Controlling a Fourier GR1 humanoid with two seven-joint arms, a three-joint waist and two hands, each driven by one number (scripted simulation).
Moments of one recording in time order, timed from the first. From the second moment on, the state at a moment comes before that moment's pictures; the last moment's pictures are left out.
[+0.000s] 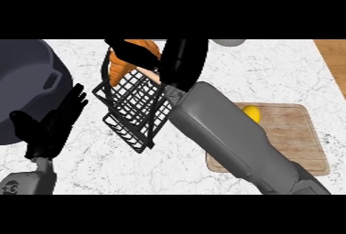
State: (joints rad) left arm -0.11 0.26 0.02 -1.54 0.16 -0.05 0.22; right arm -1.09 0.00 0.47 -1.13 0.89 -0.89 1.05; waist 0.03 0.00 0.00
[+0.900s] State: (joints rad) left arm -0.04 0.25 0.06 -1.56 0.14 -0.03 0.20; right arm -0.59 -0.09 0.25 -1.91 1.14 -0.81 1.15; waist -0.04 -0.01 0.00
